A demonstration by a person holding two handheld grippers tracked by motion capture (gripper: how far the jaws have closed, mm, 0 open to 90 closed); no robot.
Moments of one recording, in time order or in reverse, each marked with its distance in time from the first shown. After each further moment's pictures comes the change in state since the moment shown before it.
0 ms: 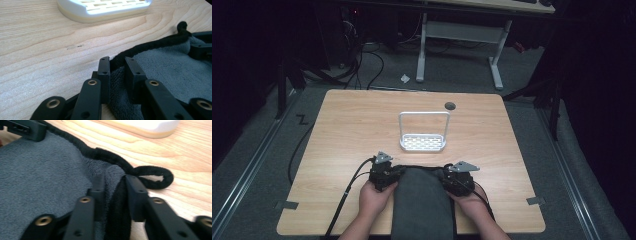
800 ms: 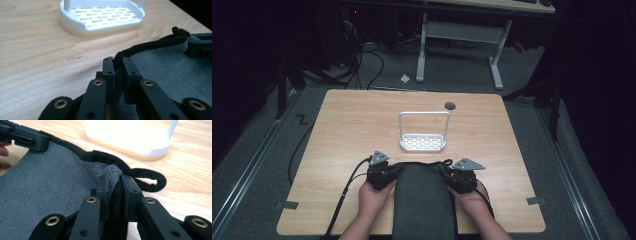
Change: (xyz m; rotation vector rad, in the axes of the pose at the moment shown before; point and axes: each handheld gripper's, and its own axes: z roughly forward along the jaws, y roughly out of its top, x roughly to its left) left arm -0.003 0.003 -0.016 -0.114 -0.019 0.000; right arm -0.004 0.010 -0.013 -0.110 0.018 -0.009
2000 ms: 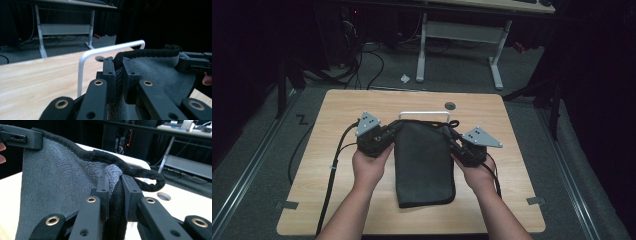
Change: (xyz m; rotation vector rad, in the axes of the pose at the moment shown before) left arm -0.027 0.123 -0.063 -0.314 0.023 0.124; right arm 0.001 0.106 -0.053 -0.324 -0.090 -0.082
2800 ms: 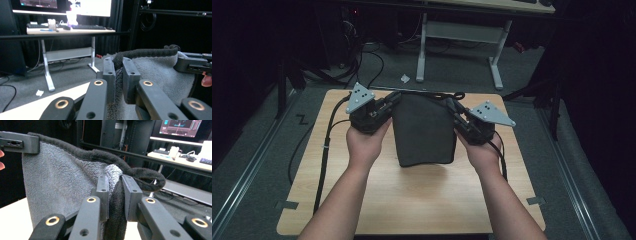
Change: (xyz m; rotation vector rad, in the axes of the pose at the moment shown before) left arm -0.005 0.074 -0.011 -0.133 0.000 0.101; right arm -0.009 0.072 -0.008 -0.141 -0.033 -0.029
